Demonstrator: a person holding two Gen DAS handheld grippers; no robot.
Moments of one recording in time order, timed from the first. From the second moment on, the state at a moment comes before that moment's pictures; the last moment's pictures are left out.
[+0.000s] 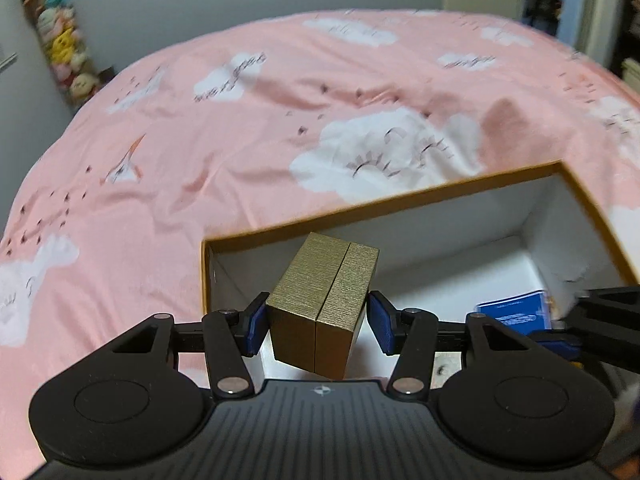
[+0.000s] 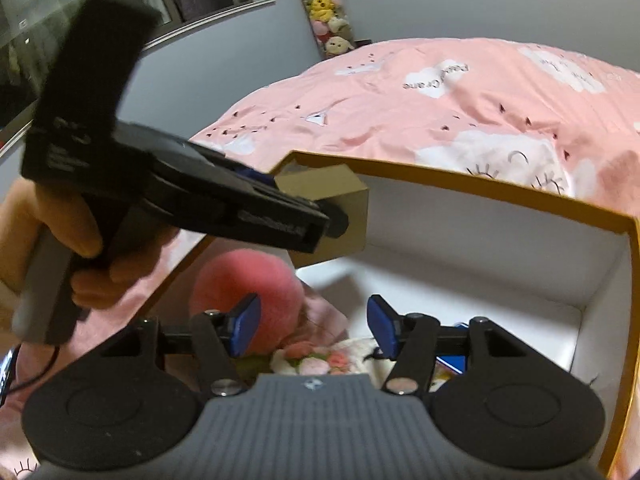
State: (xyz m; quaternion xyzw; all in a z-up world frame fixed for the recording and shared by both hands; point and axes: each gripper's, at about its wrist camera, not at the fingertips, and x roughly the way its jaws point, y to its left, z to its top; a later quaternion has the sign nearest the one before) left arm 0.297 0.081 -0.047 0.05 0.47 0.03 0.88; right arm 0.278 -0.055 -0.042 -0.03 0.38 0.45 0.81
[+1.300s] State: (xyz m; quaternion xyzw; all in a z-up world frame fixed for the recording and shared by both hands) left arm 0.307 0.077 -0.054 0.11 0.49 0.10 0.86; right arm 0.285 -0.077 -0.061 -0.02 0.39 0.42 0.82
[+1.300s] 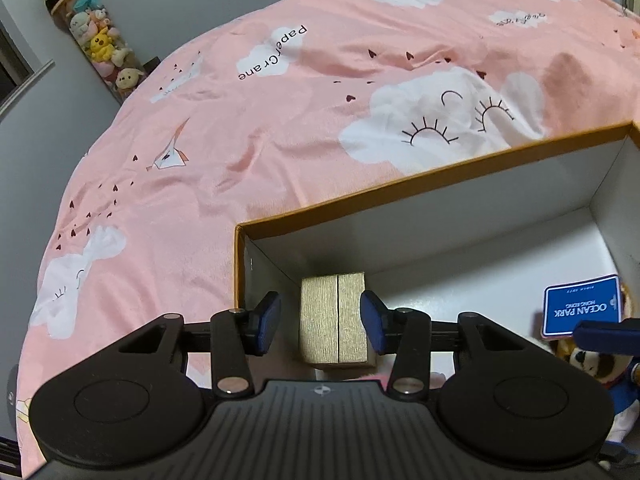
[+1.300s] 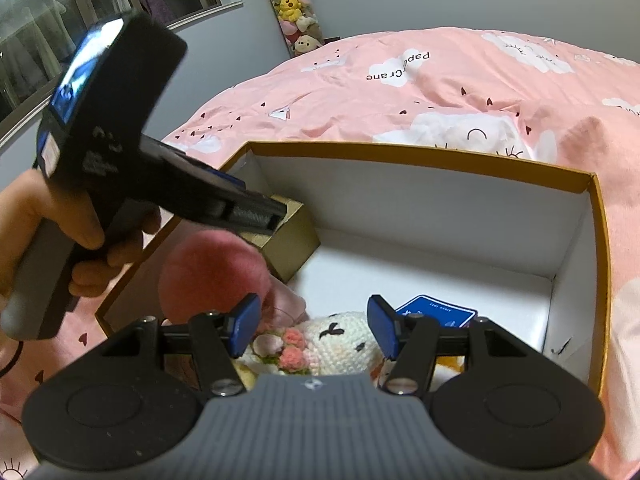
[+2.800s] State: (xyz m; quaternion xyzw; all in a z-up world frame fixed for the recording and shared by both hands) left arm 0.064 0.056 -0.036 0.00 0.42 -0.01 0.91; right arm 0.116 -0.120 -0.041 -0.08 0.33 0.39 0.86
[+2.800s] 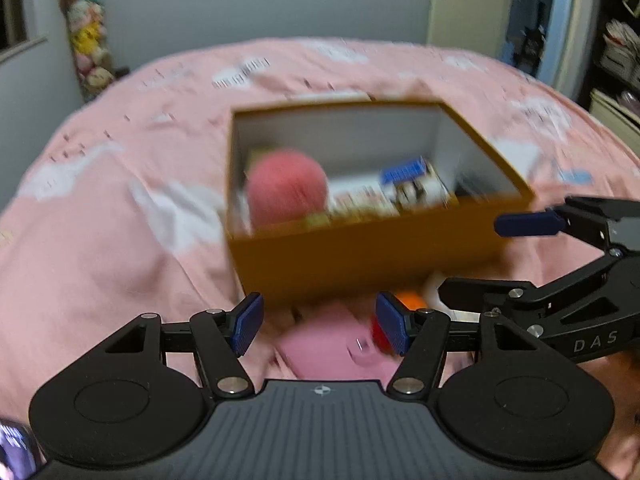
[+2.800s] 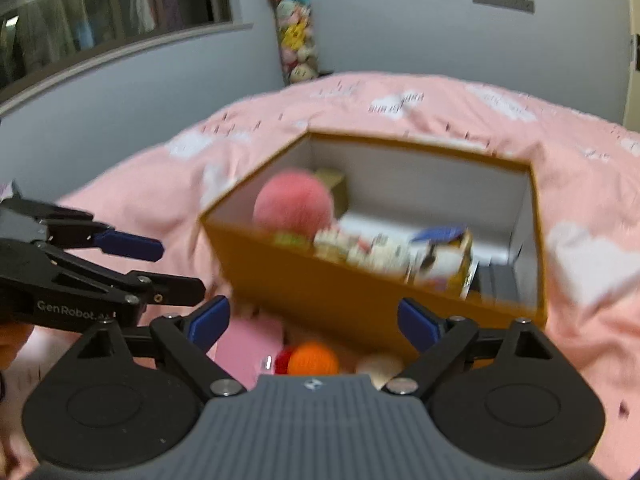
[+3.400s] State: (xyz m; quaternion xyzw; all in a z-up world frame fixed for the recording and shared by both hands) left arm 0.017 0.040 -0.094 0.05 0.52 -0.04 0.85; right arm 0.027 -0.107 -0.088 -0.20 0.40 0.44 0.78
